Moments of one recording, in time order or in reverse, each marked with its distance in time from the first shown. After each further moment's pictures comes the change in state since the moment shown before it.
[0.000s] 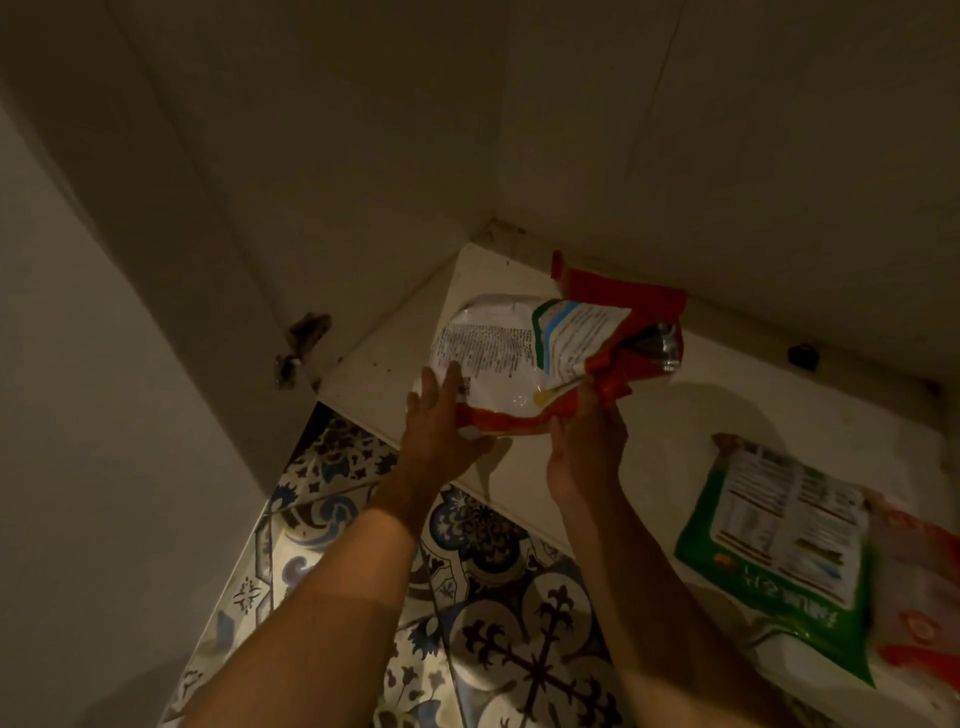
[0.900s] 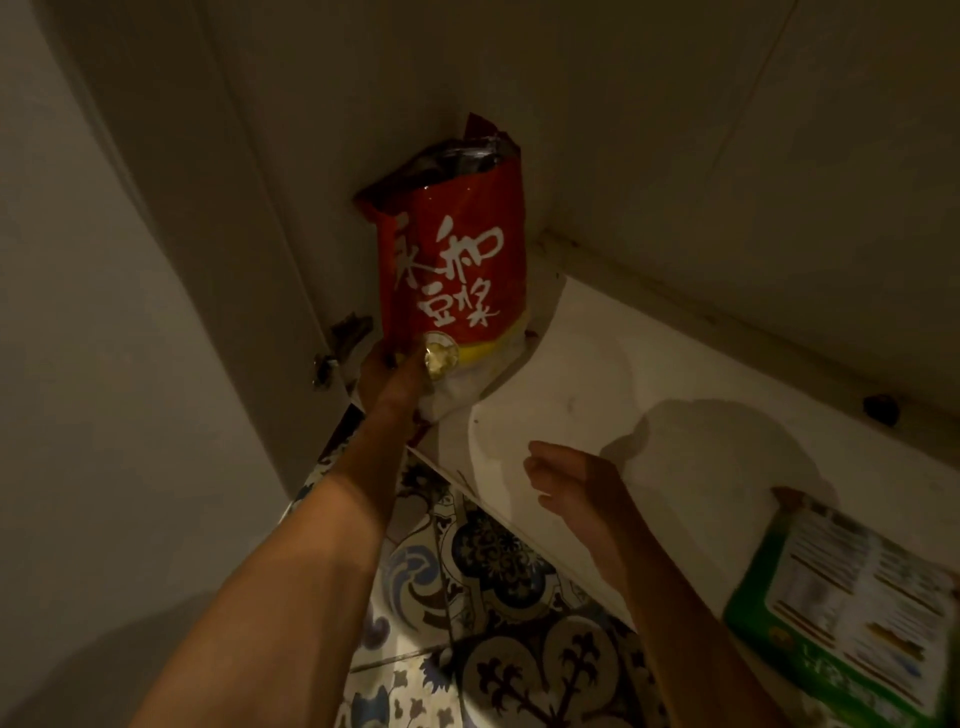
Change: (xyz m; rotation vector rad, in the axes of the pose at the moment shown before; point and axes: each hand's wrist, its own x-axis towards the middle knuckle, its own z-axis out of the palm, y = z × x) left_hand 0.074 -0.057 -0.061 -0.836 0.507 -0.363; right_hand -0.002 0.016 -0.010 -0.898 -0.448 0.187
